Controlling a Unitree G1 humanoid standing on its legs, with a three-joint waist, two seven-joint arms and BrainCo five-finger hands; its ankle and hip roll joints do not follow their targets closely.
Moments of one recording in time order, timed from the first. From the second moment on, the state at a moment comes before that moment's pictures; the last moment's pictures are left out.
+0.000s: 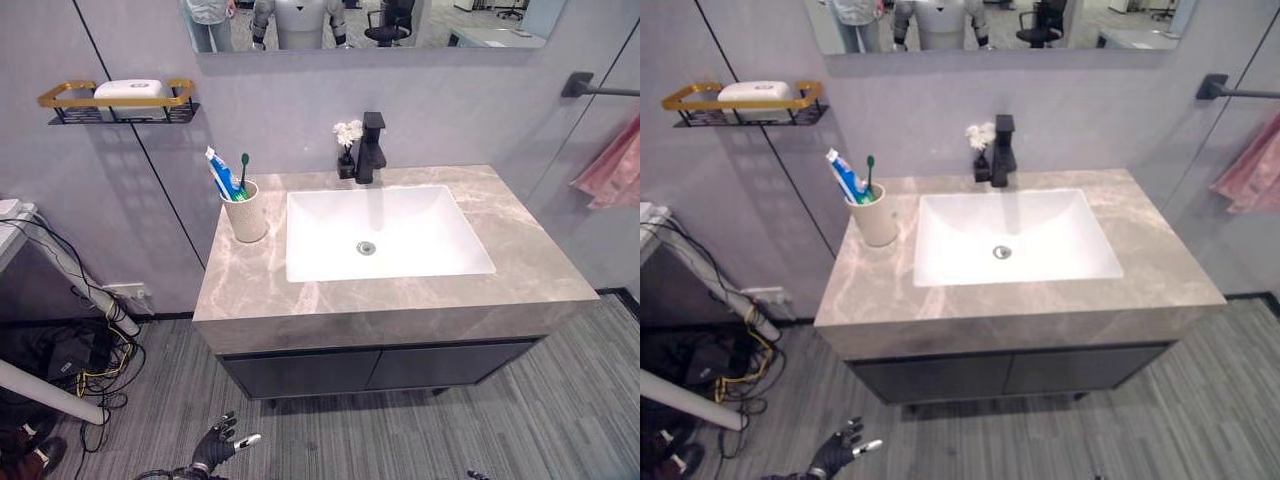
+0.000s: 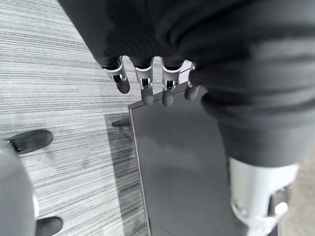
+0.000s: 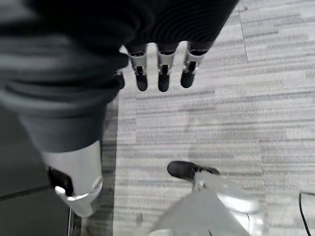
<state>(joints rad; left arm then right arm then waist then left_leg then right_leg) 0.33 0.31 -0.17 0.46 -0.22 0.03 -0.04 0.06 -0.29 0.16 1.23 0.17 -0.02 -0.02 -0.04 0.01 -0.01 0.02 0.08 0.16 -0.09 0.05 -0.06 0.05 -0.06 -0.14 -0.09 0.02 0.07</state>
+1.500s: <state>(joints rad) 0.23 0.35 -0.14 0.49 -0.22 0.02 0.03 -0.02 -0.22 0.17 1.23 0.34 -0.02 -0.06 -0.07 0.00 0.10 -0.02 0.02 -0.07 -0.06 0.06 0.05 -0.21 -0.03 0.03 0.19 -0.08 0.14</state>
